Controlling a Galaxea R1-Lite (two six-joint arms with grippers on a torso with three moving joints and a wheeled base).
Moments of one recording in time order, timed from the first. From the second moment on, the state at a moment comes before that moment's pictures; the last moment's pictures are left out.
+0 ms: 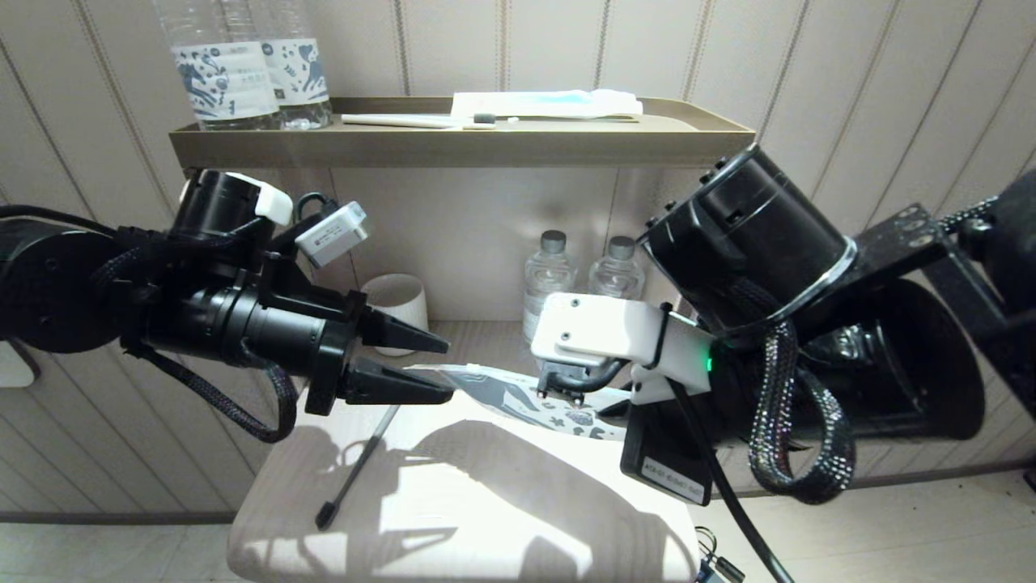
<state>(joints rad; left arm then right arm) -0.37 1.70 -1.20 0.20 -1.01 0.47 0.89 1.67 -1.51 0.63 -0.25 -0.46</state>
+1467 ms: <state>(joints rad) -0.40 1.71 -0.99 -0.28 -0.76 0.53 0.85 1.73 -1.56 0.63 -0.10 -0.41</state>
